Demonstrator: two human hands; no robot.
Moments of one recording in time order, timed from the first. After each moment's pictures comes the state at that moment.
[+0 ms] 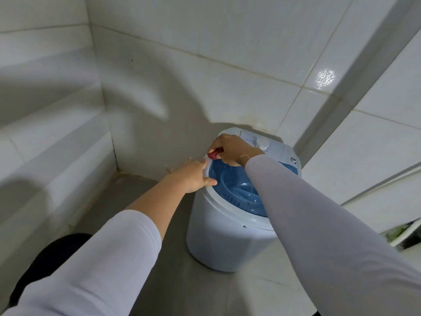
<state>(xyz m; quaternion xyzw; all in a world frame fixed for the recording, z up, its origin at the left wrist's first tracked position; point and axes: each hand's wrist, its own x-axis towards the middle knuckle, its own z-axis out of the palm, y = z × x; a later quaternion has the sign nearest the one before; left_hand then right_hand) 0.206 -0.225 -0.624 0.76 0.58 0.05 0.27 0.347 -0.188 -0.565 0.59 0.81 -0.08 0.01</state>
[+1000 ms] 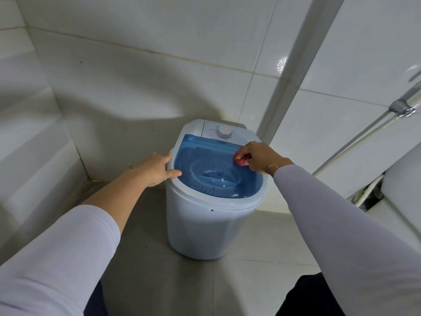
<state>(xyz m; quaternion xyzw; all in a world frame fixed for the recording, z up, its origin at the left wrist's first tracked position) 0.211 -0.227 -0.622 0.75 0.61 0.02 0.24 0.483 -0.268 -0.566 0.70 0.71 -0.10 -0.04</state>
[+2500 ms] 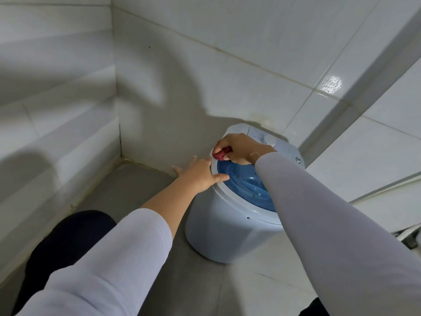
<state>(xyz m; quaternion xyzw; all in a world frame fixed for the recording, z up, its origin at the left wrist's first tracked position) 0.209 -0.251 -0.636 0.72 0.62 0.11 0.30 0.335 -0.209 -0.557 0.56 0.82 -0.10 0.08</state>
